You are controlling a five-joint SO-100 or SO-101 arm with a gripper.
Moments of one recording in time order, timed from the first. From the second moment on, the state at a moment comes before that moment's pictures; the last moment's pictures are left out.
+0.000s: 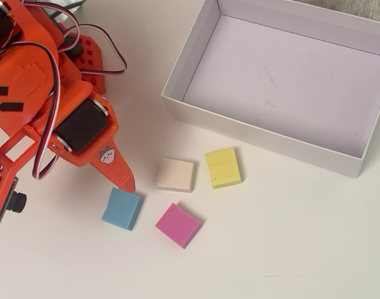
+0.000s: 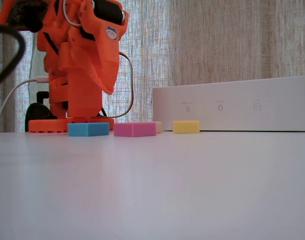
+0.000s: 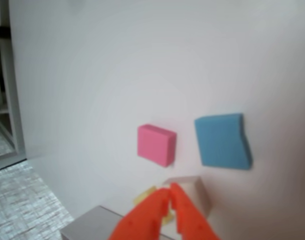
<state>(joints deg) 0.8 189.8 168.9 76.1 -13.1</state>
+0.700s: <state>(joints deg) 0.8 189.8 169.5 75.5 -13.1</state>
